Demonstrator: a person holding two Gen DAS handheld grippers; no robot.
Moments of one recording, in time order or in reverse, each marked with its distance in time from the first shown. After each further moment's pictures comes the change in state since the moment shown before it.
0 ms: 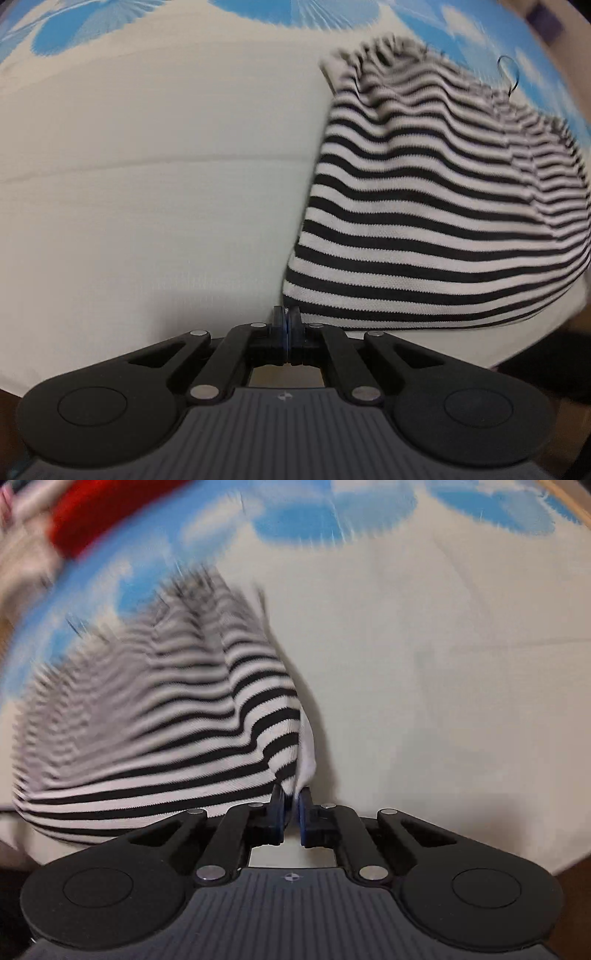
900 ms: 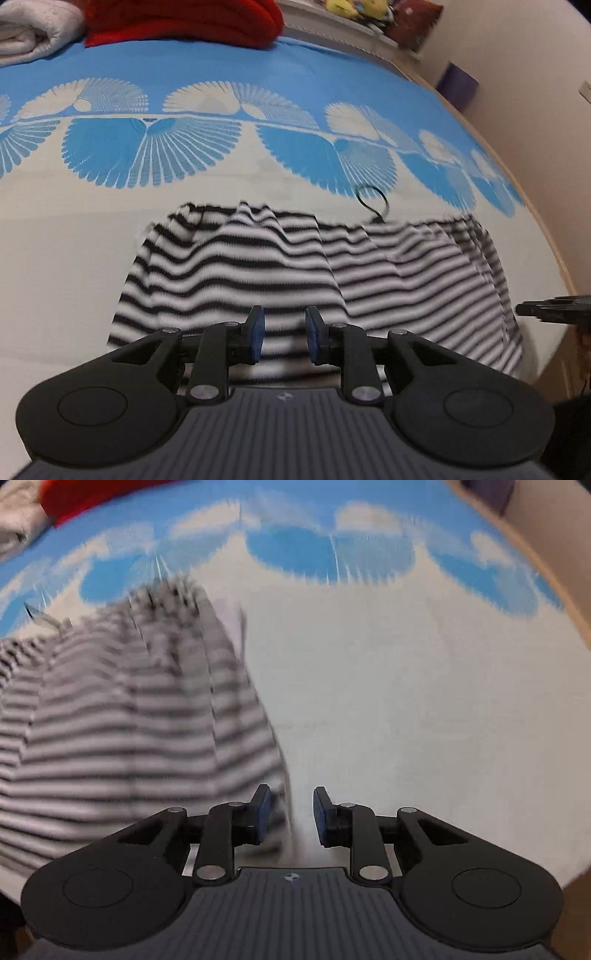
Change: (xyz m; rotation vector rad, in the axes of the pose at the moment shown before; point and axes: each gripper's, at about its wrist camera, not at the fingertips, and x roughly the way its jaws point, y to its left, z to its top) left arm -0.006 -0.120 0.082 0.051 -0.387 -0.214; right arm -0.008 0.041 0.033 -0.106 -0.237 -0.178
